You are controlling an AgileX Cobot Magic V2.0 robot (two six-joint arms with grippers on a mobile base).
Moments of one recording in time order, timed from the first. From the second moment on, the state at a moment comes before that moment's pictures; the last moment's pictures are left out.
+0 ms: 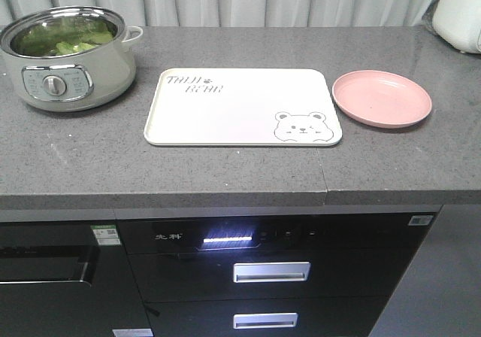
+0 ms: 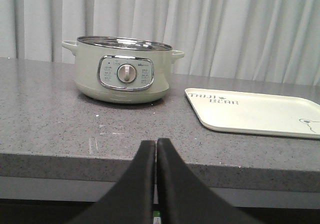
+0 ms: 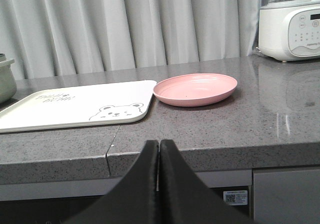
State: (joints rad) left arm -0.02 -0.01 0.03 0.17 0.03 -0.32; right arm 0.07 -0.01 0.03 -0.26 0.04 0.39
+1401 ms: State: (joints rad) left arm -0.02 -0.01 0.03 0.17 0.03 -0.32; right arm 0.07 -0.01 0.03 -0.26 0.04 0.39
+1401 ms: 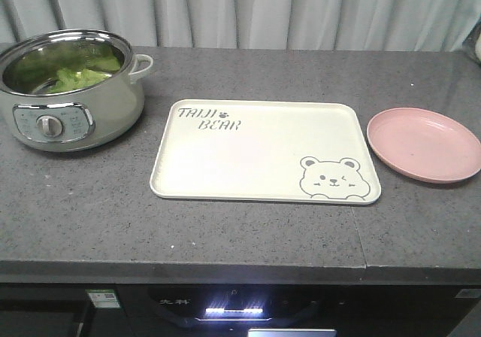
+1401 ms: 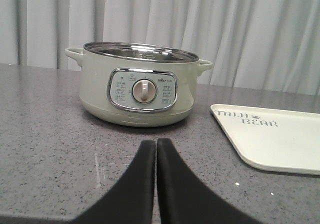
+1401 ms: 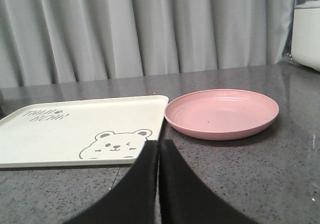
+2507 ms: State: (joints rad) left arm -0.02 -0.01 0.03 0.17 0.03 -0.32; right arm 0.07 -0.01 0.03 -0.26 0.04 0.39
